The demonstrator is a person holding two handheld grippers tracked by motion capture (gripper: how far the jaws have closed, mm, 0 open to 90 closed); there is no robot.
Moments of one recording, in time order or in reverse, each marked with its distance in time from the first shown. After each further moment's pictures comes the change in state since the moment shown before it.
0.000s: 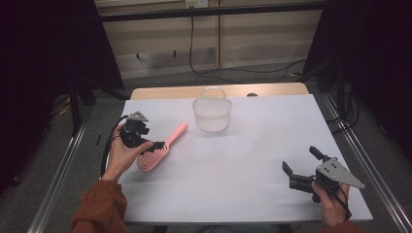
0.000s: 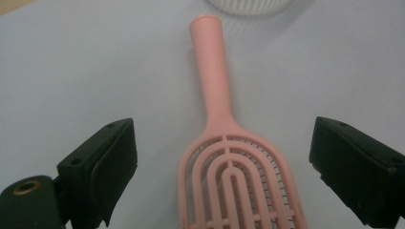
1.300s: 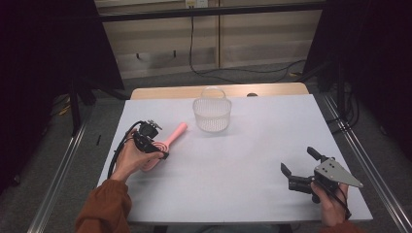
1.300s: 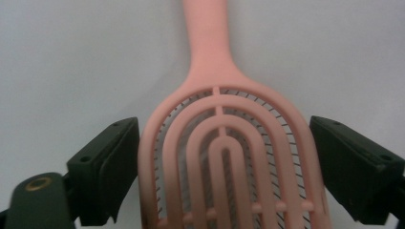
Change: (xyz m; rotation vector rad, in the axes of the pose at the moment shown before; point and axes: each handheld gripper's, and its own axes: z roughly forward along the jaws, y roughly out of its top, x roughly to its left) left arm -0.009 -0.001 0.040 0.300 0.004 -0.012; right arm 0.001 -0.001 0.001 0.015 0.036 -0.015
